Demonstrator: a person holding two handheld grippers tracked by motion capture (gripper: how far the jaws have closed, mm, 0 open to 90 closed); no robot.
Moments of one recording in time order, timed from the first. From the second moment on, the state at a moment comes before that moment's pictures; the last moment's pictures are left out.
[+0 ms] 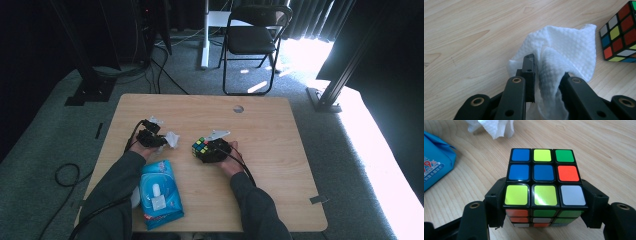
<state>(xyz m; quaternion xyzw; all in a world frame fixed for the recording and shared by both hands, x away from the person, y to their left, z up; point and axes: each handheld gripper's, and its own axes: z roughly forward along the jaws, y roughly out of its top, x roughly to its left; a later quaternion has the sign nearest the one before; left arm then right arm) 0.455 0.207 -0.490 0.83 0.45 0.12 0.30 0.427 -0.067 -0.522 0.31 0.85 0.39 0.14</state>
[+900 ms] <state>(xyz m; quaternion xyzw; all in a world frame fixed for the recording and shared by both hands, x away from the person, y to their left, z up) 0.455 0.232 -0.478 0.78 0.50 0.11 0.35 0.416 -0.078 -0.501 0.29 0.84 0.44 0.14</state>
